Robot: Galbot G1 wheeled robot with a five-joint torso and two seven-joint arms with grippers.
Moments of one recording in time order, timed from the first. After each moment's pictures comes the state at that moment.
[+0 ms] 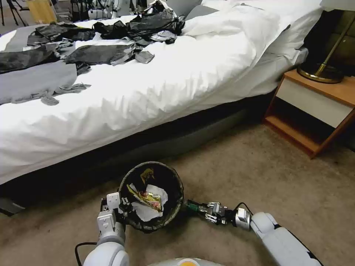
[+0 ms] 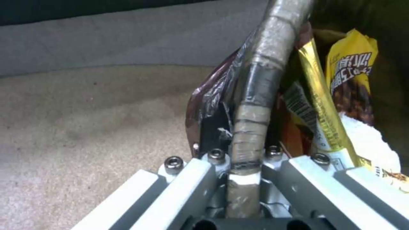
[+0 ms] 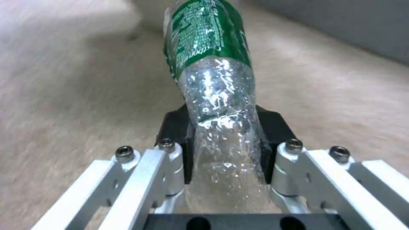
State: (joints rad) left arm 1.70 -1.46 -0.47 -2.11 -0.23 0.37 -0.37; right arm -1.04 1.18 0.15 0.90 0.14 0.62 -0.80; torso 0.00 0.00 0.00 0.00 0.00
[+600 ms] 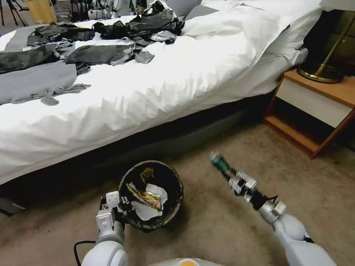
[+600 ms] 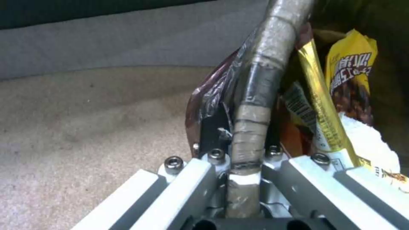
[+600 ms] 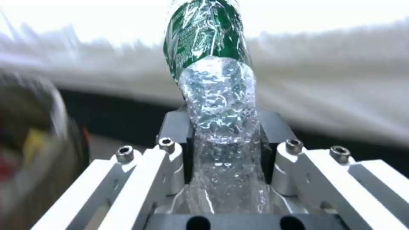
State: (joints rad) left arm 1.70 -1.45 -0.46 -2.12 -0.23 0.38 -0.37; right arm -1.26 1.15 0.47 1.44 0.49 0.63 -0.73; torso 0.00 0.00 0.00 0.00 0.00
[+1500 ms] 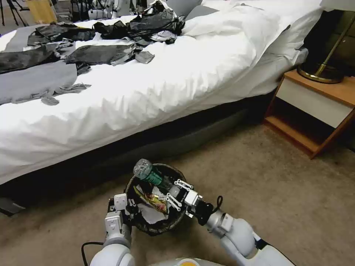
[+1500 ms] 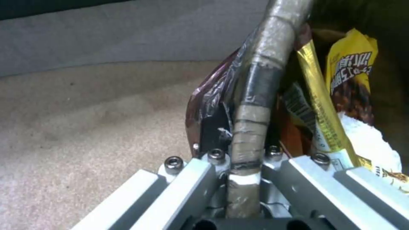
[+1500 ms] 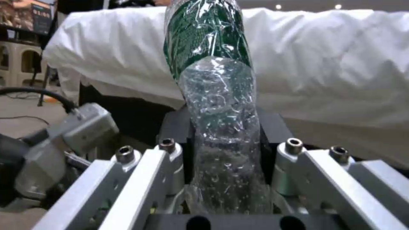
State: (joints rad) left arm 1.71 -1.46 -0.39 -2.11 -0.18 0.37 -0.37; right arm -1.22 1.16 -0.09 1.71 0.19 0.52 -0.35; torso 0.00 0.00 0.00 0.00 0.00
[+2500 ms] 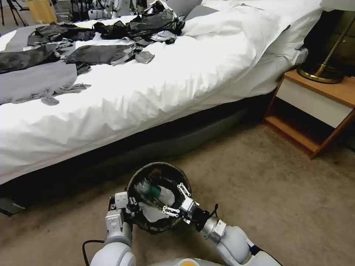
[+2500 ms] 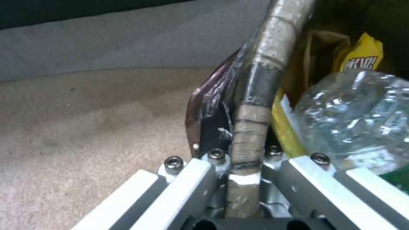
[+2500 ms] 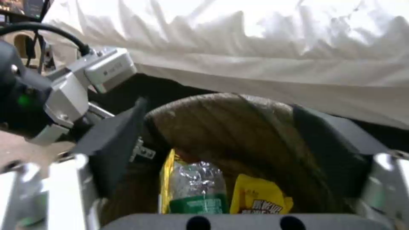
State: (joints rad) left arm 1.69 -1.46 -0.40 -2.12 -0.19 0.38 -0.37; right arm -1.26 1.17 -0.09 1.66 0.14 0.56 -0.32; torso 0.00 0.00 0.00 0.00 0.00
